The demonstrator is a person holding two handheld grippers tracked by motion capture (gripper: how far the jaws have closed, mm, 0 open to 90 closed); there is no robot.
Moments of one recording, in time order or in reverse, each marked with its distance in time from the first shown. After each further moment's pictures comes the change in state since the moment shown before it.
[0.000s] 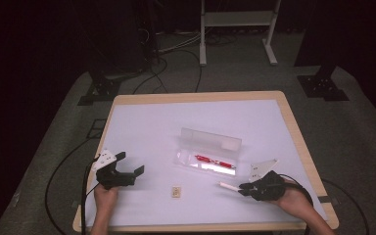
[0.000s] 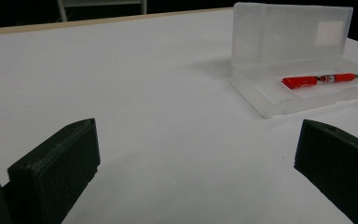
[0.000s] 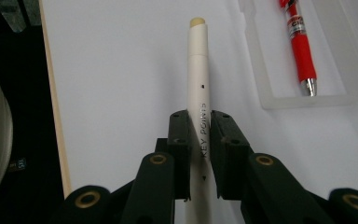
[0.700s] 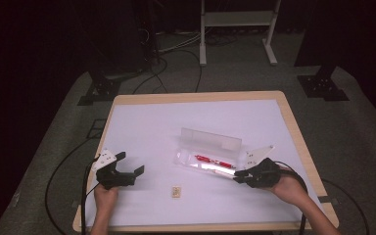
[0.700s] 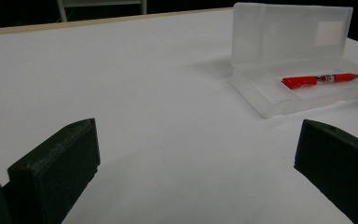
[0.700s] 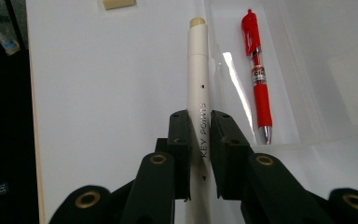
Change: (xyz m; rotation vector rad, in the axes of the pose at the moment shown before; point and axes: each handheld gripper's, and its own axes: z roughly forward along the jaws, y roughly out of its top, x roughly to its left) left arm 0.000 0.000 0.000 0.000 0.000 0.000; right arm -0.019 0.030 -0.007 -0.038 -0.020 -0.032
